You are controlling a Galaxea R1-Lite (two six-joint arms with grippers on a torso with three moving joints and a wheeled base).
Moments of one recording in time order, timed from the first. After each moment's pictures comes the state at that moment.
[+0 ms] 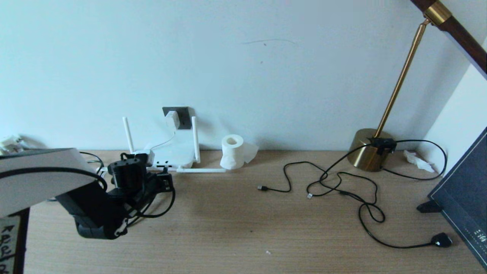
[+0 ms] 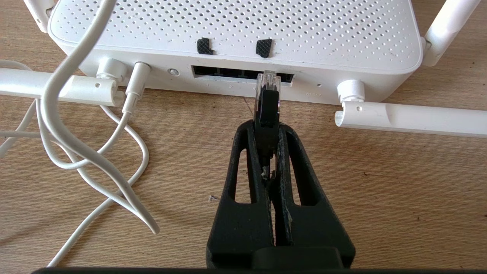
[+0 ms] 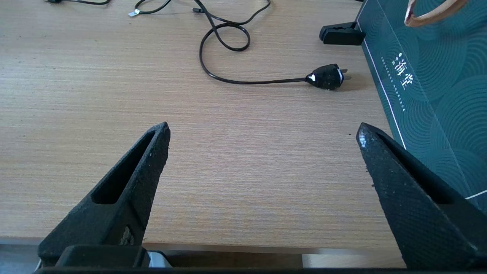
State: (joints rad) left arm -0.10 2.24 -0.78 -1.19 0.12 -0.01; right arm 0.00 0.00 -0.12 0.30 -0.01 -0.01
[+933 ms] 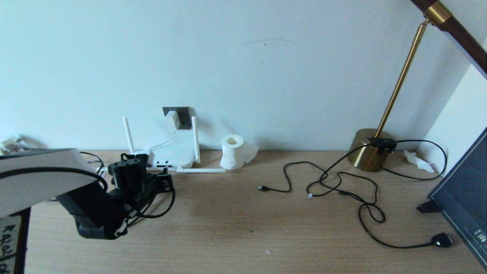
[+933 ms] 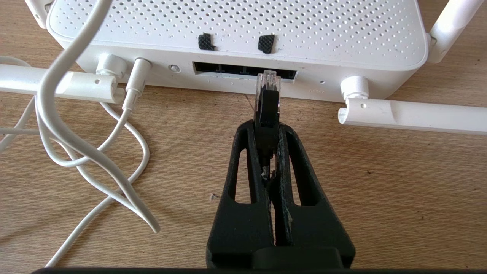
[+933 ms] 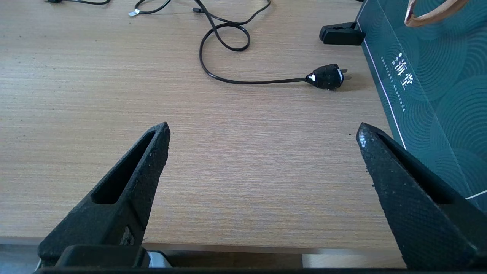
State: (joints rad) left arm -0.09 2.25 -0.78 -1.19 0.12 -0.01; right arm 0.00 0.00 -0.12 0.30 -0.01 -0.01
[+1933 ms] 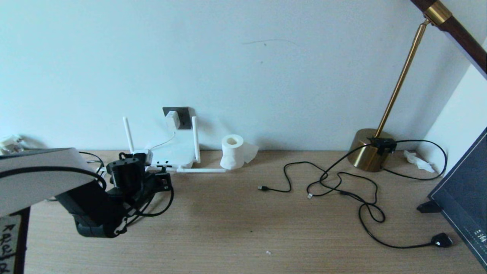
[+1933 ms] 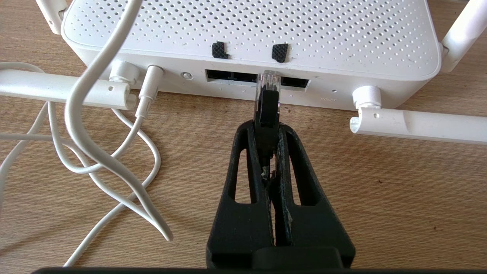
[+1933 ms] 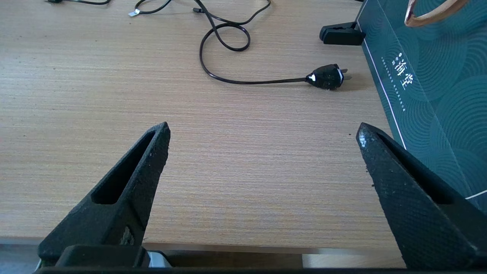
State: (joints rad) left arm -0.08 2.25 -0.80 -1.19 0.12 -0.01; right arm 0.00 0.00 -0.12 0.30 -0.01 -0.01
